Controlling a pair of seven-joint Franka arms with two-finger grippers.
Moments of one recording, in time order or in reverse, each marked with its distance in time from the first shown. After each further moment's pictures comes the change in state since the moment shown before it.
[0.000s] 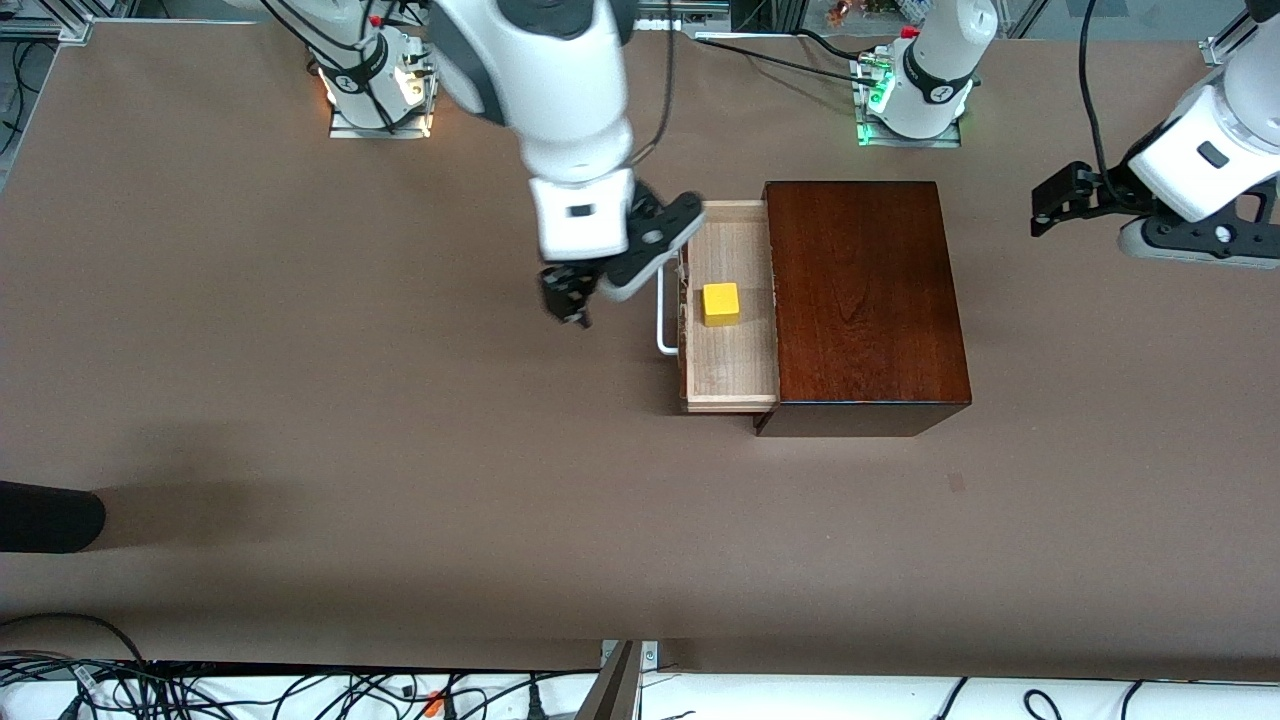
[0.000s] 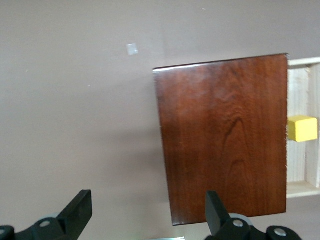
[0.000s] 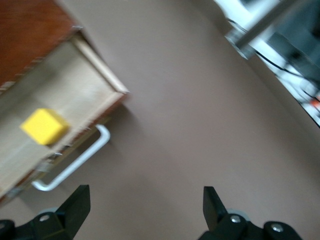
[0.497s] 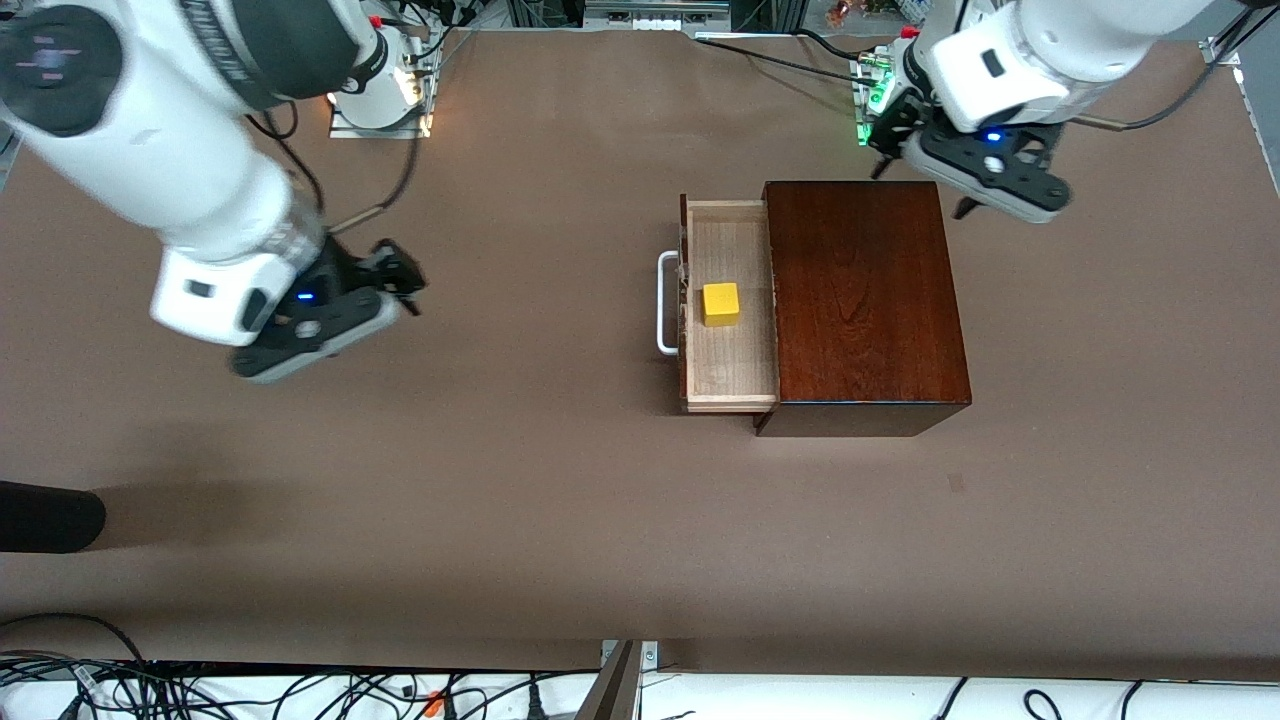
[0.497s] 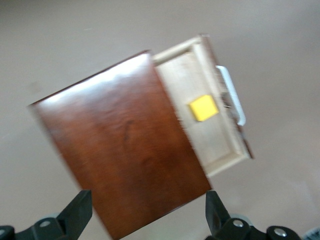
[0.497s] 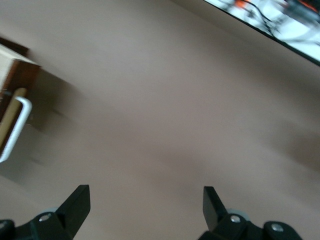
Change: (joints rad) left arm -0.038 0.035 -0.214 0.068 -0.135 0.028 0.094; right arm -0.269 -0.111 -0.091 -0.012 0.134 -0.237 -0.008
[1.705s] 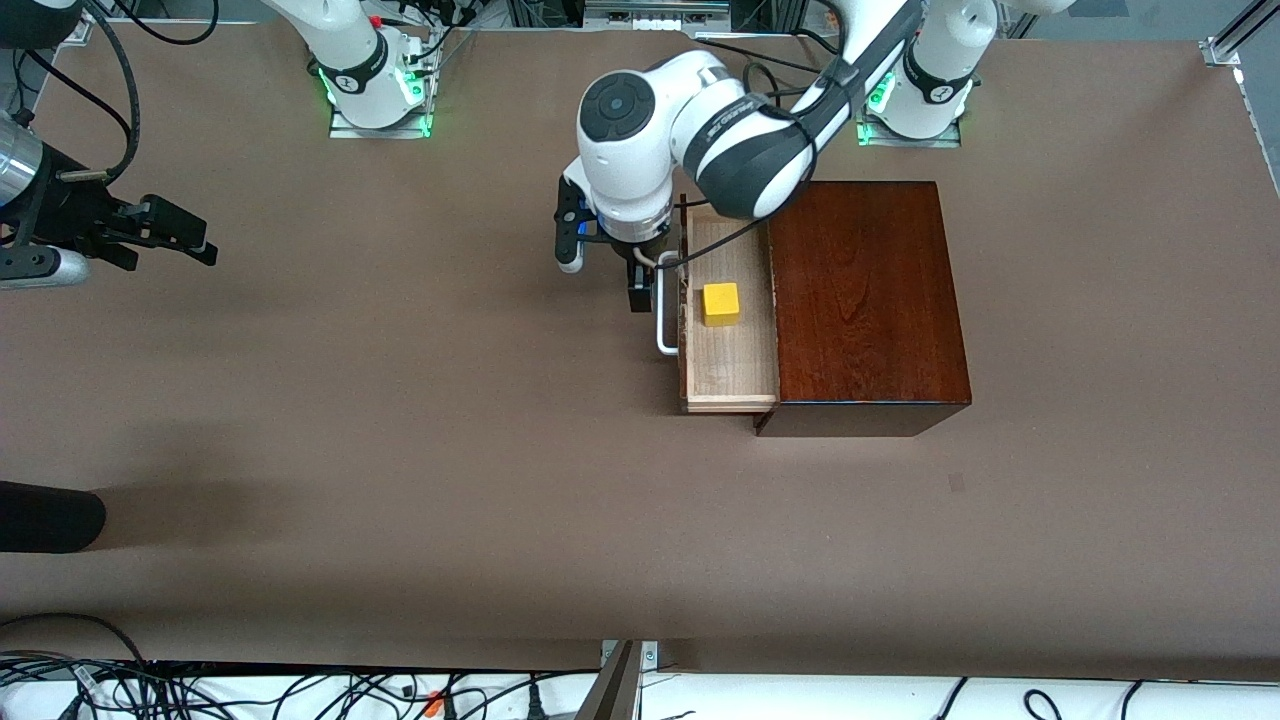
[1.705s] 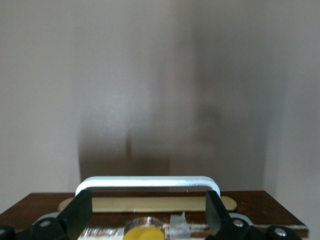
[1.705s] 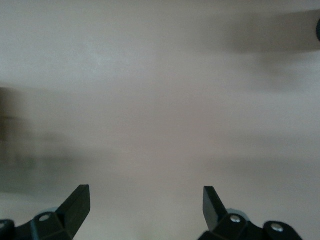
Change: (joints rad) left arm -0.418 0.553 -0.094 0.107 0.375 0.369 0.557; right arm -0.229 -0.404 -0.059 -0.584 0.021 0.109 0.102
